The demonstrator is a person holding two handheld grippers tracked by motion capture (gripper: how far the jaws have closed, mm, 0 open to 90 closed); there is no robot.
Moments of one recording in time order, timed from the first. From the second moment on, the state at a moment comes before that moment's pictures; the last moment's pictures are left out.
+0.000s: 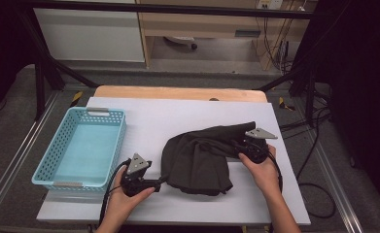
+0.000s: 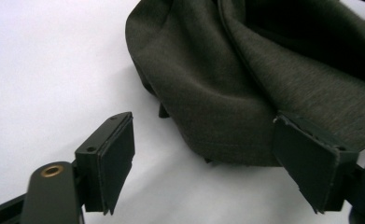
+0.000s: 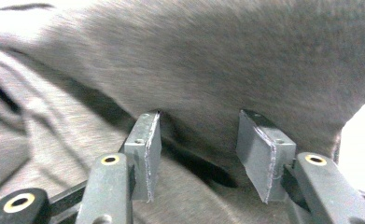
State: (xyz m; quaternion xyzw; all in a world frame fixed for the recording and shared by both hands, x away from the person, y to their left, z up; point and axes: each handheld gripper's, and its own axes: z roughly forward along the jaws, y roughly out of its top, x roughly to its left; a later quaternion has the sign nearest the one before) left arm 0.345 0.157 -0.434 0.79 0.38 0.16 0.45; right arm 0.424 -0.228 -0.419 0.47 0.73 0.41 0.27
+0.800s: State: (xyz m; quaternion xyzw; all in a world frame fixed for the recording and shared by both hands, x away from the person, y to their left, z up) left arm 0.393 0.091 -0.400 0.79 0.34 0.16 0.48; right arm 0.354 -0.187 -0.425 0.42 0.76 0.44 0.25
